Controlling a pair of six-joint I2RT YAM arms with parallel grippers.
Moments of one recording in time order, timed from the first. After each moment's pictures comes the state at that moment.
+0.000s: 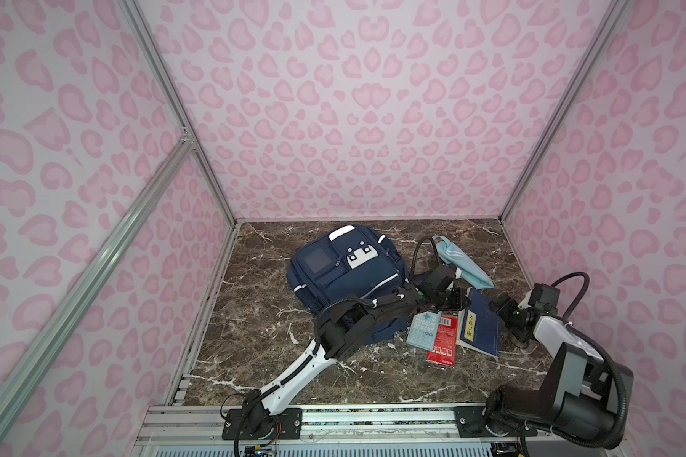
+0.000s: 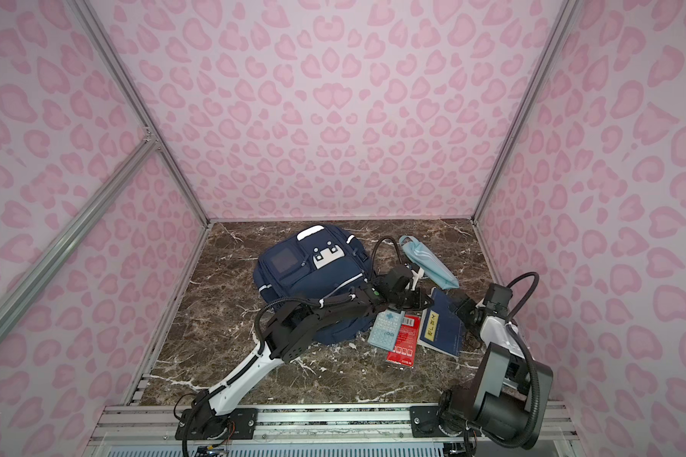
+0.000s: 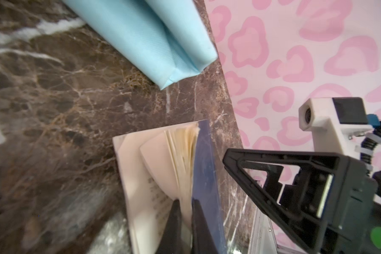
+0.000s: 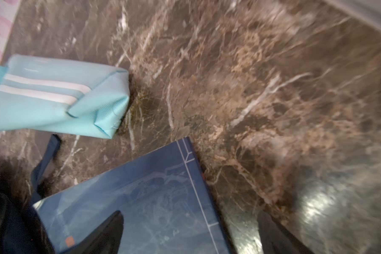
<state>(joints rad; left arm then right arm) -1.00 2.57 2.08 -0.04 0.40 -0.91 -0.49 1.26 0.58 -0.31 -0.23 0.47</state>
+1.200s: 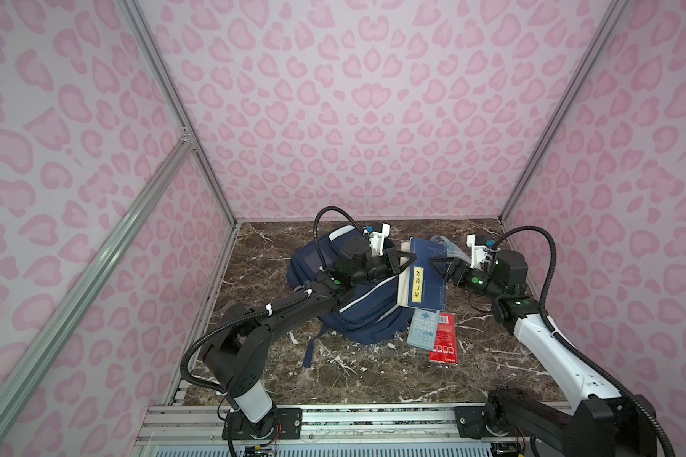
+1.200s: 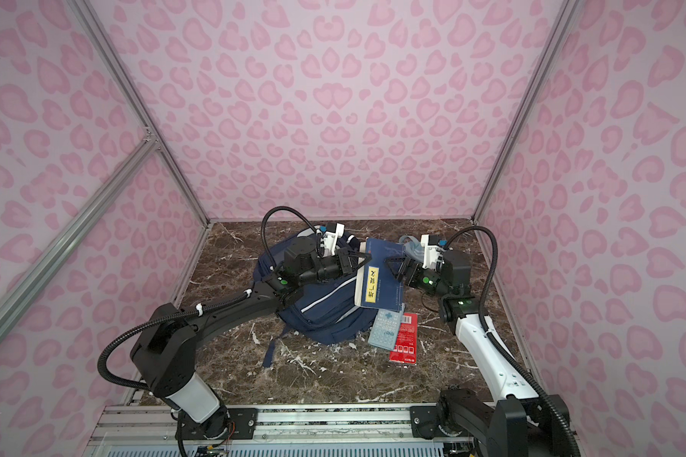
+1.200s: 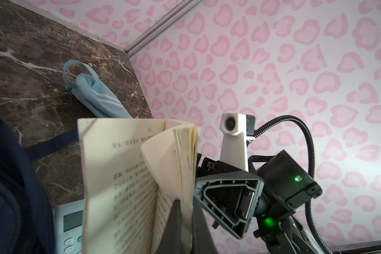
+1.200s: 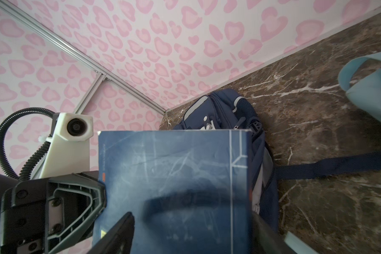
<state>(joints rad) -0.75 1.66 1.17 0.36 0.46 -1.00 0.08 1.13 0.75 0.00 -0.68 0.63</state>
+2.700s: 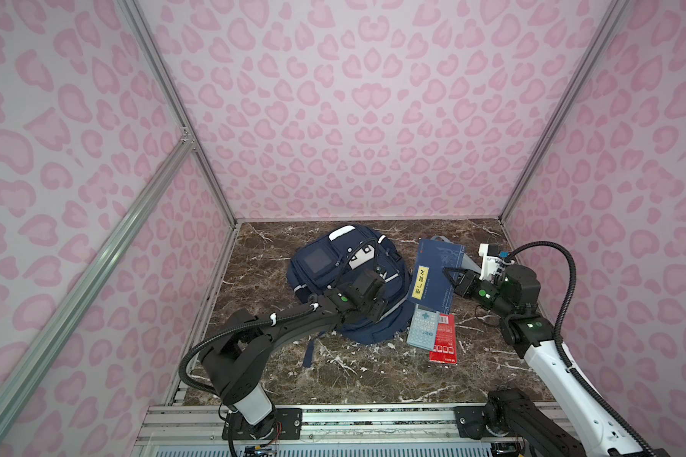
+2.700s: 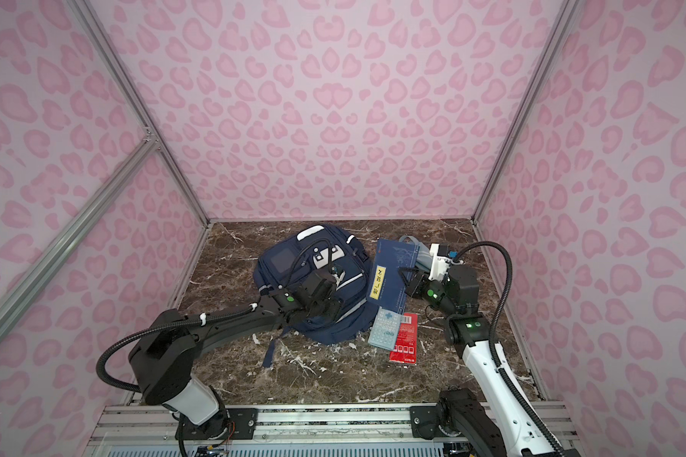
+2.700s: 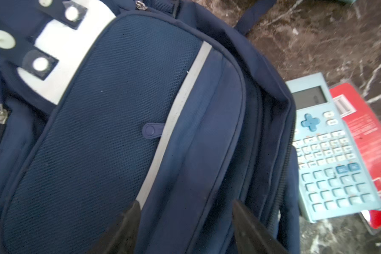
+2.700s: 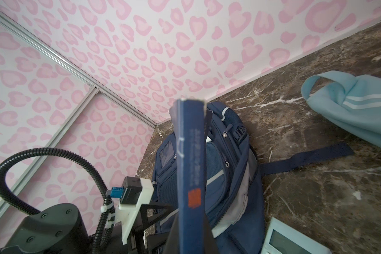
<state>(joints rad) -0.87 1.68 1.10 -0.32 -0.21 -0.19 0.11 0.89 0.67 -0.09 -0.50 0.65</state>
